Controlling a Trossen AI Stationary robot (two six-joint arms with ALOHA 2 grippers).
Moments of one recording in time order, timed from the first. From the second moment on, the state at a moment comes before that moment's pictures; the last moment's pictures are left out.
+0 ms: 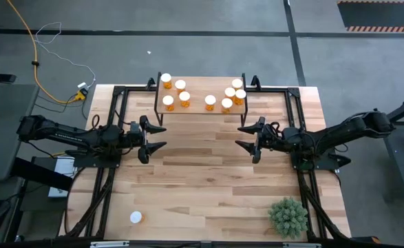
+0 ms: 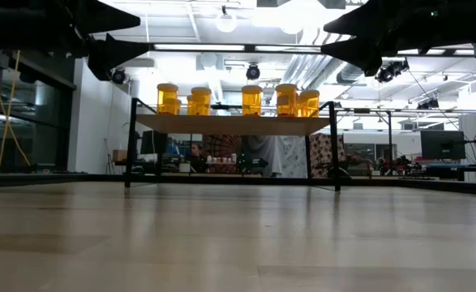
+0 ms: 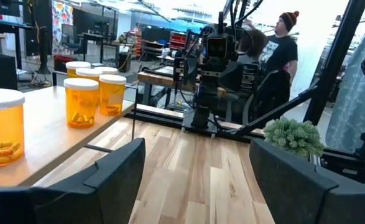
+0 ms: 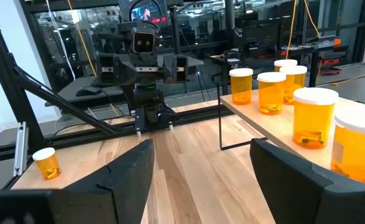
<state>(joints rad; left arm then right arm) 0.02 0.64 0.16 0.53 -0.23 -0.15 0.14 0.94 0.31 0.65 0.33 0.10</state>
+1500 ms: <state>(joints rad) -0.82 1.28 0.88 -0.57 -0.28 -0.79 0.14 0.94 0.31 0.66 0.33 0.13</state>
